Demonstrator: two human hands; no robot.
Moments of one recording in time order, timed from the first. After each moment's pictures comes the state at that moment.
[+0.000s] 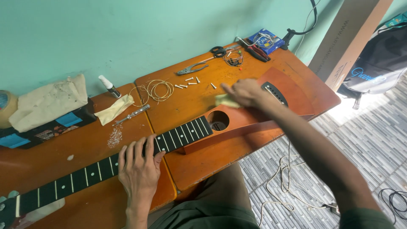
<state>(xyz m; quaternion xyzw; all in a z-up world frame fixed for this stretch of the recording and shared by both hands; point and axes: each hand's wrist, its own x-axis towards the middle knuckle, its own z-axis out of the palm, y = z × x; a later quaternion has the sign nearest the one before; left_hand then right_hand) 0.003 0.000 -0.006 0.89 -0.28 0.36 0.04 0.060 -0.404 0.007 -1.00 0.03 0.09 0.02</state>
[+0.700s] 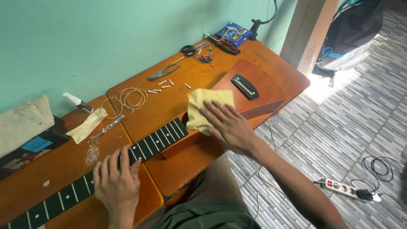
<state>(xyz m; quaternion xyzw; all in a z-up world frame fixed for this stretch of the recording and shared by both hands) 0.002 -0.004 -0.006 0.89 -0.27 0.36 -0.01 -0.088 -0.342 -0.002 -0.99 -0.05 -0.12 0.08</state>
